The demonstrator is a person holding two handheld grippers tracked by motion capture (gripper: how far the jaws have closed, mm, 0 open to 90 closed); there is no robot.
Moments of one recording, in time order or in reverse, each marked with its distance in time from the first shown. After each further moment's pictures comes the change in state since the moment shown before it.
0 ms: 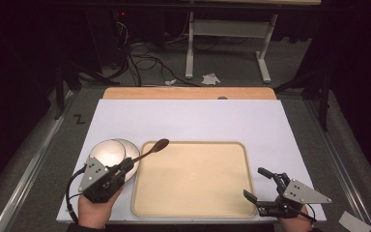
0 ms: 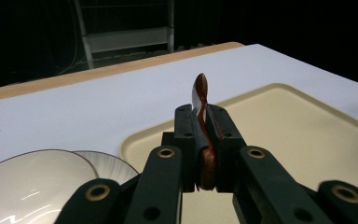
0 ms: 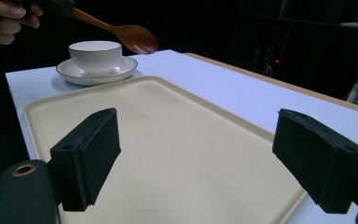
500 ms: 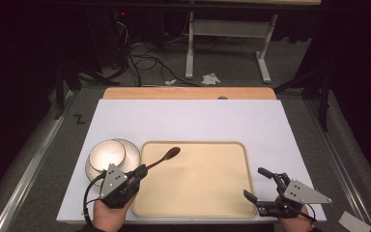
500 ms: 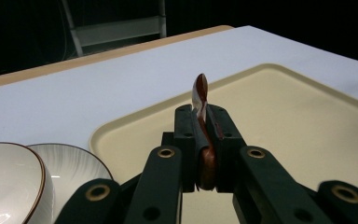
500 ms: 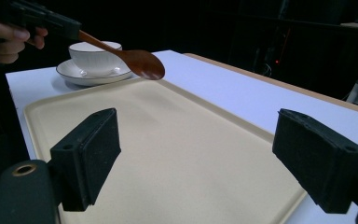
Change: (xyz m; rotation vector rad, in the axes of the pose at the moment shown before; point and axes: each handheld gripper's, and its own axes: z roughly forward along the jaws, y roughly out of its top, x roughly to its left) left arm -0.035 -0.001 0.019 0.002 -0.062 0.042; right arm 0.000 0.000 0.000 -0.002 0.002 0.000
